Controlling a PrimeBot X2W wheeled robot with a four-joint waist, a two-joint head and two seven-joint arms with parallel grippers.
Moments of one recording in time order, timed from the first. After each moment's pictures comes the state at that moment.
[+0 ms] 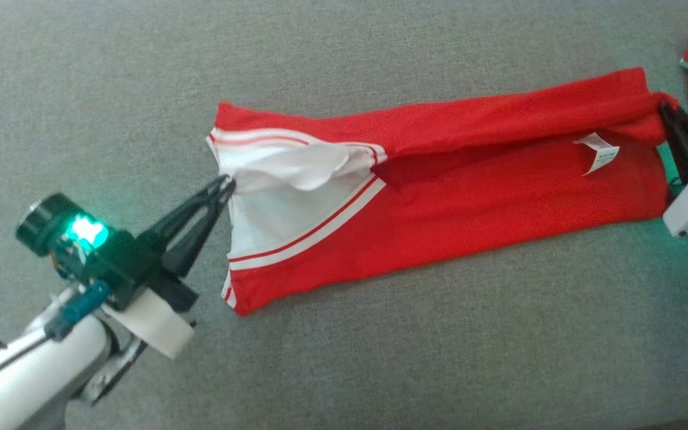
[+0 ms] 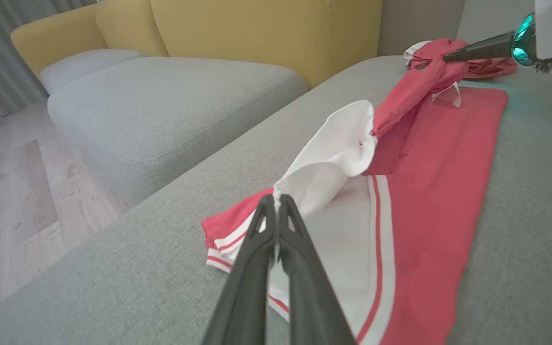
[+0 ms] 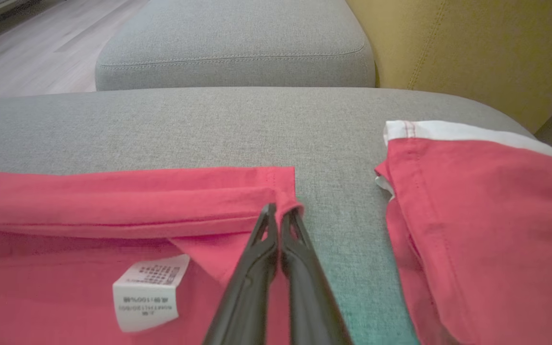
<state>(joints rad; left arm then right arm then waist) -0.69 0.85 -1.11 -0.15 -0.64 0.23 -0.09 -0.69 -0.65 0.69 0.70 0.85 0.13 -0.16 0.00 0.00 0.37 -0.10</state>
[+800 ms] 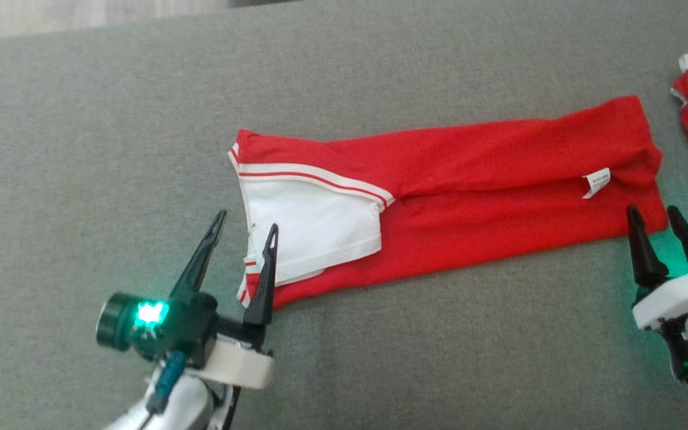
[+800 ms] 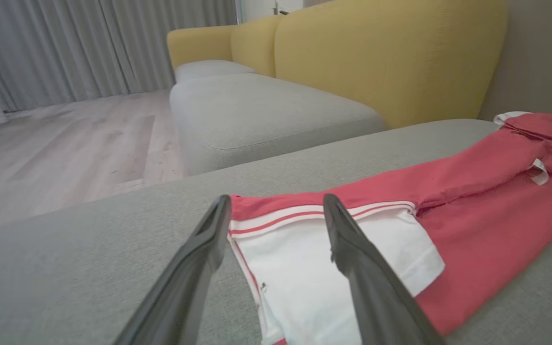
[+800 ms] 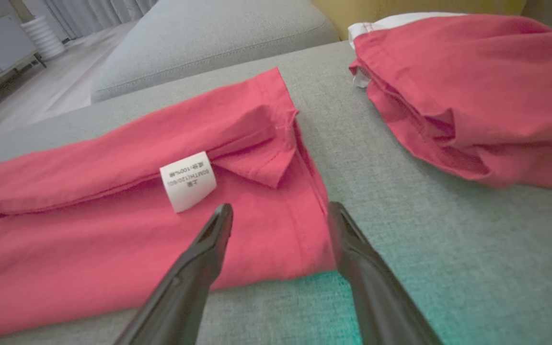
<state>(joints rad) -0.38 0.49 -0.93 0.02 -0.58 0.47 -0.25 -0.33 -0.46 0.32 0.66 0.70 0.13 -0.24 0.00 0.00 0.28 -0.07</state>
